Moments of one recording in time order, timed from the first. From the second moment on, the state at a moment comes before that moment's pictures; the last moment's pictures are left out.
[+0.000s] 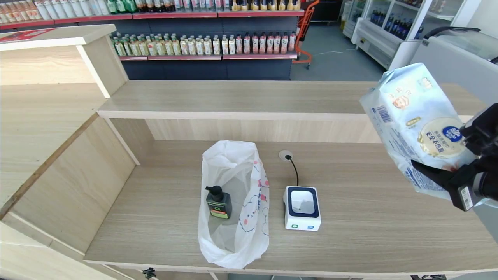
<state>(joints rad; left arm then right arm) 0.00 0.00 0.00 0.00 0.09 -0.02 0.31 1.13 -0.62 -0.34 -0.18 -0.66</state>
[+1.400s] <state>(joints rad) 0.00 0.00 0.00 0.00 0.09 -0.02 -0.30 1.47 -0.33 -1.04 0.63 -1.37</state>
